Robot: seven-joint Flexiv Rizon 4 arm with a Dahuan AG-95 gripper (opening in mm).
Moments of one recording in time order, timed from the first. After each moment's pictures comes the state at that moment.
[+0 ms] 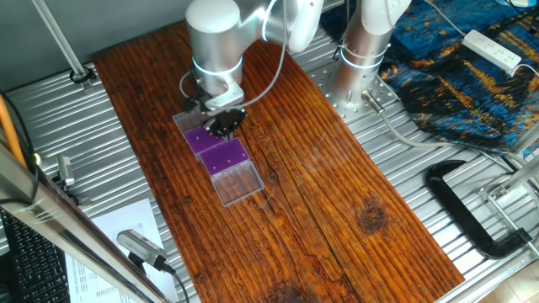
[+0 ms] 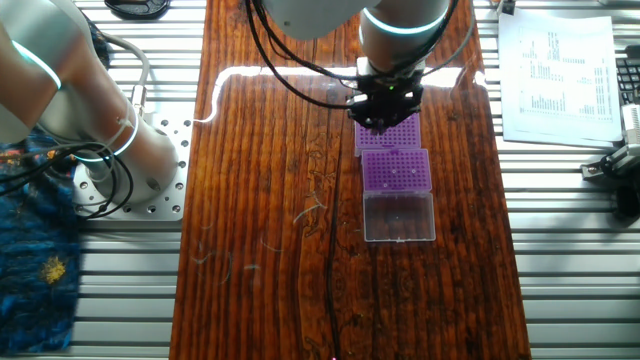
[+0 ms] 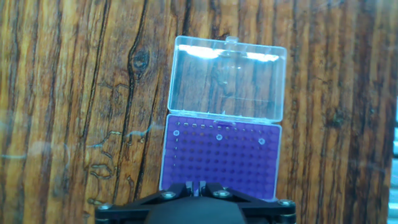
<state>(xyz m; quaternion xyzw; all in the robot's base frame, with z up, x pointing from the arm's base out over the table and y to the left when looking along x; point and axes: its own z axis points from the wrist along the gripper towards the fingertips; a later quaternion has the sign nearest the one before) 0.465 0.032 0.097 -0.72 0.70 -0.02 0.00</state>
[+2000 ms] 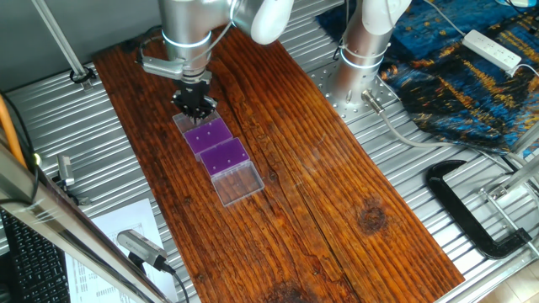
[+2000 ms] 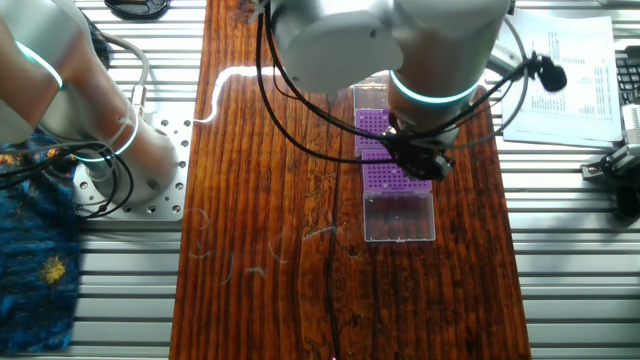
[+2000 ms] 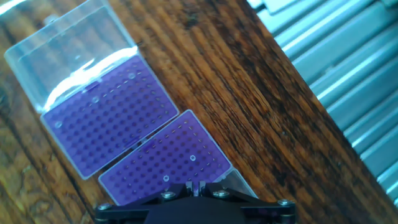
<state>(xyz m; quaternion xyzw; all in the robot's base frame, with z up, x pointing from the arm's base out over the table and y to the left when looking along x) 0.515 -0.051 0.091 -0.41 0.91 -0.01 0.05</state>
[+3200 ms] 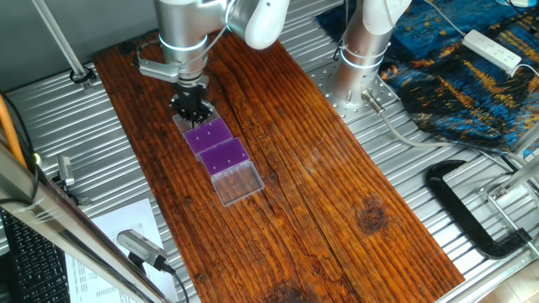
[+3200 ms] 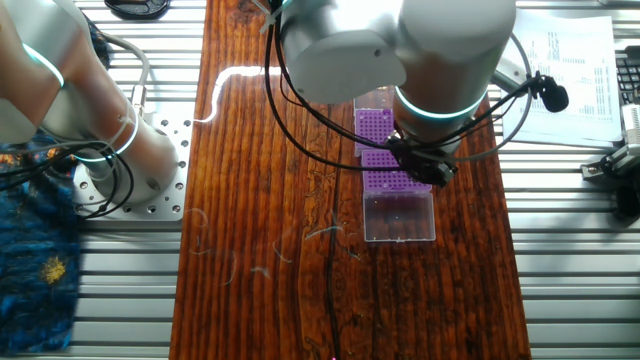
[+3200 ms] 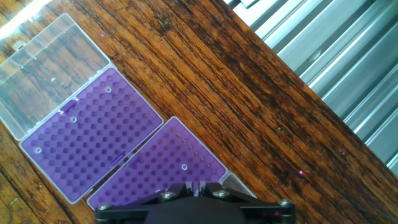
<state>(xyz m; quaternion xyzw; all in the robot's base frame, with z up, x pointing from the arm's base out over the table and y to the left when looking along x) 0.522 -0.049 0.078 -0.40 0.91 -0.01 0.05</state>
